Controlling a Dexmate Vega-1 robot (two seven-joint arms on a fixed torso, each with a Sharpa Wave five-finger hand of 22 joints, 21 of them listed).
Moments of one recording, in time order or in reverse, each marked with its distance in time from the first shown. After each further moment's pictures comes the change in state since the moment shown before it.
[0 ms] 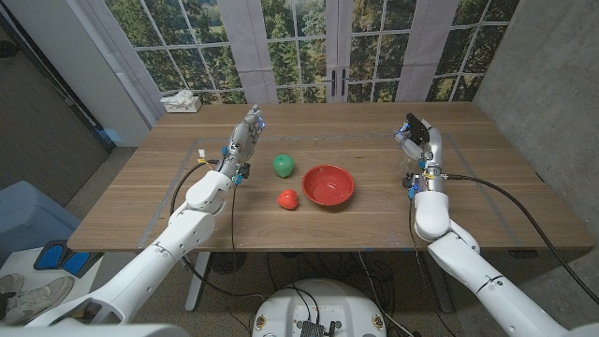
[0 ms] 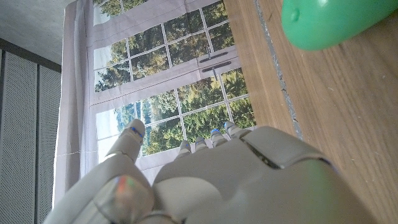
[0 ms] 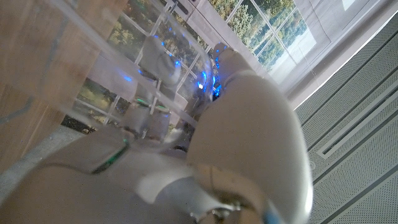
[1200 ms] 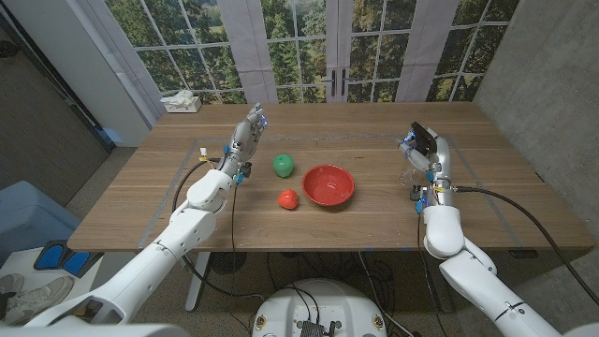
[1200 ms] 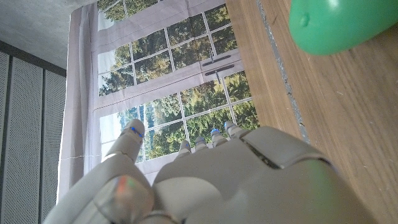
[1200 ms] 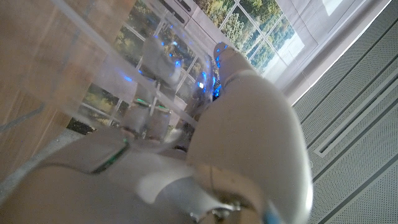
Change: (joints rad) left arm -0.010 0.001 0.009 -0.003 0.007 -0.001 -0.011; left_hand 0.000 0.000 -0.008 -0.008 0.000 0.000 0.000 0.000 0.000 0.000 0.000 0.000 0.000 0.000 0.000 0.000 0.000 0.000 0.000 0.000 0.000; right arm -0.151 -0.023 0.071 -0.132 0.019 0.006 0.066; right_hand 0.000 0.000 -0.014 0.003 0.007 -0.014 -0.004 0.019 -0.001 -0.008 -0.001 0.014 0.000 0.000 0.000 0.000 0.000 0.000 0.000 -0.007 0.020
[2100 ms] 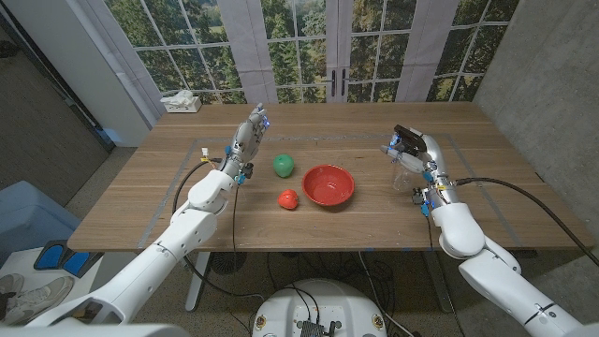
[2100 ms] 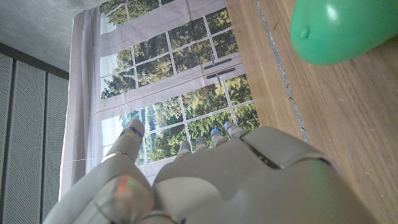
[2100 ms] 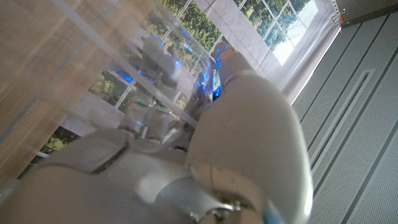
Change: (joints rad) left arm 0.011 0.001 0.003 -0.015 0.004 -0.002 0.002; left_hand 0.000 0.000 -0.004 -0.004 0.000 0.000 0.000 0.000 0.000 0.000 0.000 0.000 0.000 0.000 0.000 0.000 0.000 0.000 0.000 0.000 0.000; right arm -0.040 -0.137 0.022 -0.094 0.079 -0.009 0.238; right_hand 0.000 0.000 -0.008 0.000 0.004 0.000 0.000 0.005 -0.017 -0.004 0.004 0.000 0.001 -0.009 -0.009 0.000 0.000 0.000 0.000 0.002 0.000
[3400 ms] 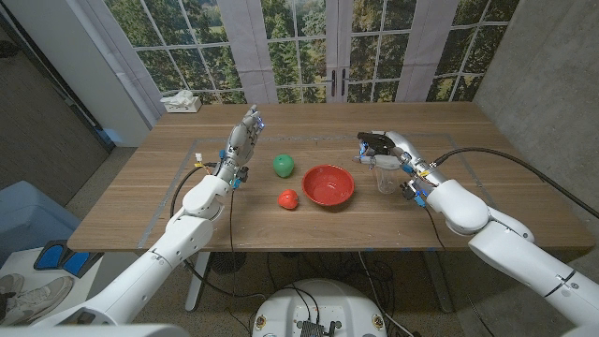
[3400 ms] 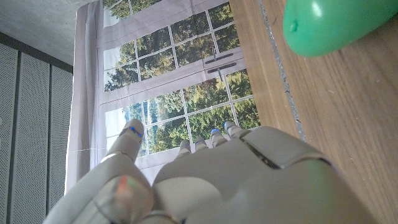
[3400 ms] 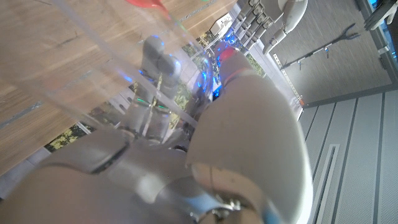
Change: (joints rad) left arm 0.043 0.009 -0.026 -0.008 -0.021 -0.041 -0.007; left_hand 0.000 0.000 -0.004 -0.004 0.000 0.004 -0.004 0.000 0.000 0.000 0.000 0.000 0.000 0.000 0.000 0.000 0.000 0.000 0.000 0.000 0.000; right arm 0.105 -0.206 -0.070 -0.164 0.064 -0.264 0.259; right_hand 0.000 0.000 -0.008 -0.003 0.000 -0.007 0.007 0.012 0.002 -0.009 0.009 0.017 0.003 0.000 0.000 0.000 0.000 0.000 0.000 0.000 0.003
